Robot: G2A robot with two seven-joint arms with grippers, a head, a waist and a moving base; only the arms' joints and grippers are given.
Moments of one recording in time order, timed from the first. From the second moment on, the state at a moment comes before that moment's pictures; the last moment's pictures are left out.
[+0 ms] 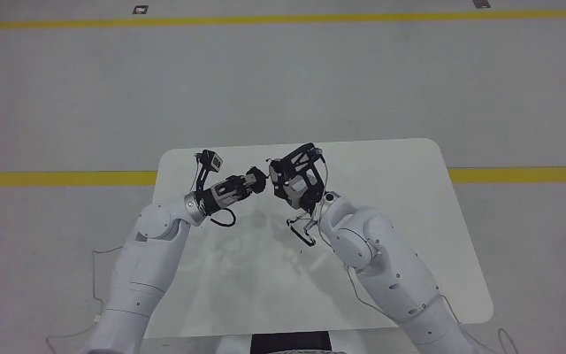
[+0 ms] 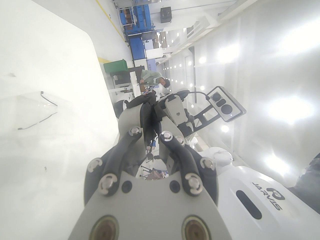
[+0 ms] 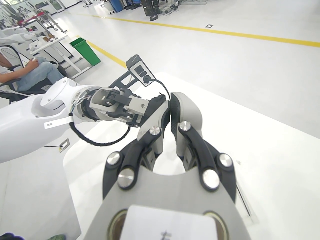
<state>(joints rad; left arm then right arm) 1.29 -1.27 -1.37 -1.34 -0.42 -0.34 -1.03 -1.30 -1.32 0.98 -1.86 -1.06 -0.06 0.48</state>
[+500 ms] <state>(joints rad) 1.29 -1.27 -1.37 -1.34 -0.42 -0.34 -1.03 -1.31 -1.33 0.98 -1.87 -1.06 -0.06 0.49</state>
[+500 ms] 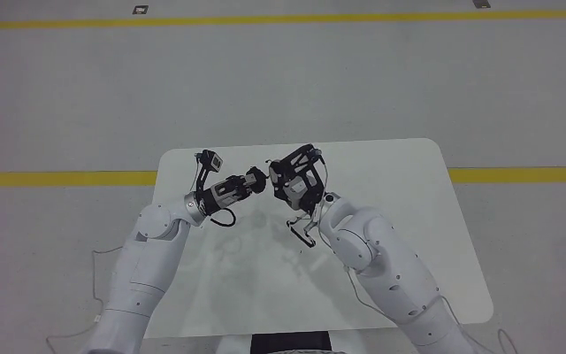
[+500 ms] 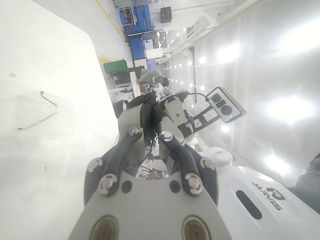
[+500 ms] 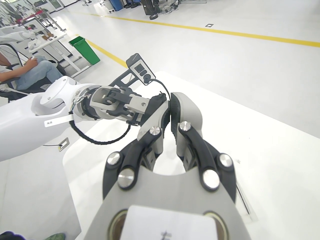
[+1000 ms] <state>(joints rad) 1.29 -1.27 -1.37 -1.34 -0.42 -0.34 -1.03 -1.31 -1.33 0.97 -1.86 -1.07 -0.07 0.49</state>
